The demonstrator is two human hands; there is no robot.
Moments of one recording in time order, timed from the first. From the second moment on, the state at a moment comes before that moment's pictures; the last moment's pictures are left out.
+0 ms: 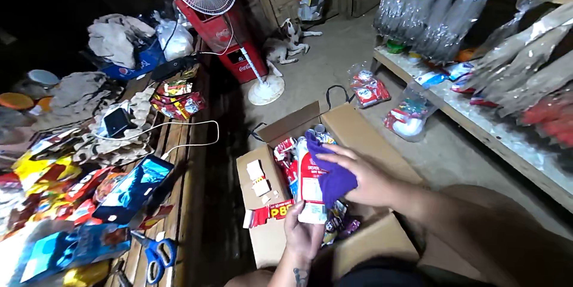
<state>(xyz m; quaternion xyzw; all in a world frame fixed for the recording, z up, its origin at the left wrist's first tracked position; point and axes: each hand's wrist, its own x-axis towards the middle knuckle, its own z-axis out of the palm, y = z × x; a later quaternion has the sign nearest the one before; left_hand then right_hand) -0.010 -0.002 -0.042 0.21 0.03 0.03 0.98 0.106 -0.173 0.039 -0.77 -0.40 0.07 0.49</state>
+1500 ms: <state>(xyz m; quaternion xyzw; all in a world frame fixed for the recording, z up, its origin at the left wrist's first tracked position) -0.012 -0.007 -0.005 0.41 0.13 0.05 0.90 0.066 -0.158 0.002 -0.73 -0.57 -0.07 0.37</state>
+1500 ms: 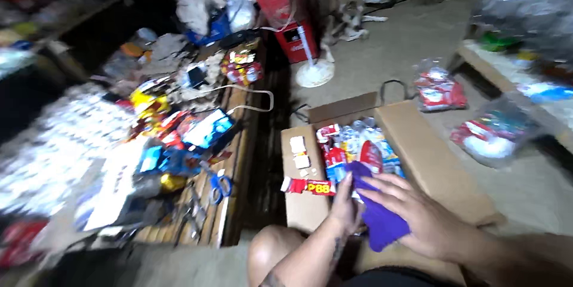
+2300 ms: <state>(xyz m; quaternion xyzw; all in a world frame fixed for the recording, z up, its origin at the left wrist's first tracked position) -0.012 -0.016 -0.017 0.38 0.28 0.01 0.88 0.090 -0.161 0.017 -0.73 -0.57 -0.01 0.38</state>
